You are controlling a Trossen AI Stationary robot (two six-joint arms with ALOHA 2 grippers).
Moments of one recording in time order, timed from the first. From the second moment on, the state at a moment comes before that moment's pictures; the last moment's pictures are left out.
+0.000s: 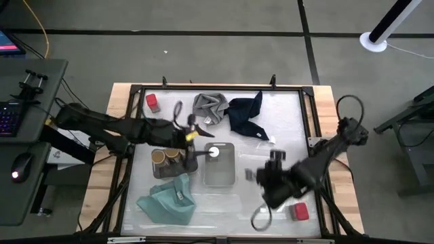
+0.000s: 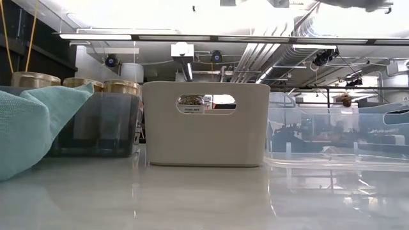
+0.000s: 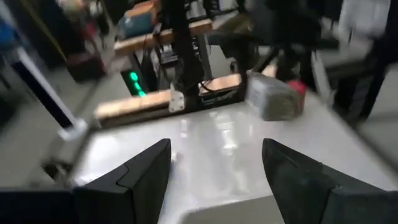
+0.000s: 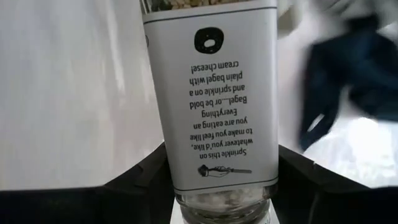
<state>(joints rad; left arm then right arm) -0.21 1.28 1.10 -0.11 -0.22 0.19 0.65 1.67 1.65 -1.41 0.42 0.71</state>
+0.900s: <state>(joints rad) -0.27 1.48 1.27 -0.14 -0.40 0.26 0.37 1.66 1.67 -1.10 0.56 0.34</state>
